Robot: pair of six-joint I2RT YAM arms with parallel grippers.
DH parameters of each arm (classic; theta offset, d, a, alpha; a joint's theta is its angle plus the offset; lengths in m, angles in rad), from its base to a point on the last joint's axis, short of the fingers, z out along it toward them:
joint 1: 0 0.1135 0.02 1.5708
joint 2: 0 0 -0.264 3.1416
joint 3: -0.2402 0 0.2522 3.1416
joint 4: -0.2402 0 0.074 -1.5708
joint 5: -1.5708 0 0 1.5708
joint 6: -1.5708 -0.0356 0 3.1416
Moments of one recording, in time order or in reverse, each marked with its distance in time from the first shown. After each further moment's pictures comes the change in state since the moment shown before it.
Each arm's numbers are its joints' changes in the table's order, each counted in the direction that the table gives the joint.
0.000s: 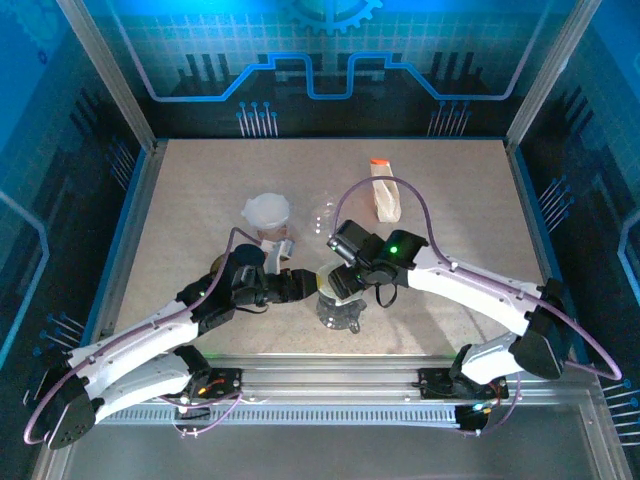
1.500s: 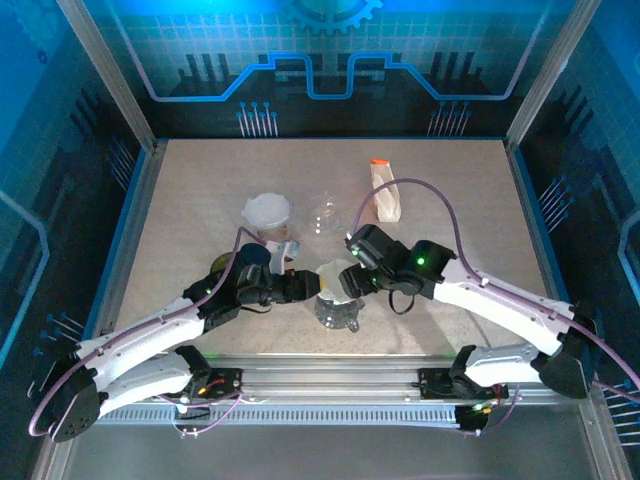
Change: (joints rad) left arm -0.010 -0.052 0.000 0.029 -0.014 0.000; right arm -0.012 0.181 0.114 0.051 -0.027 -0.049
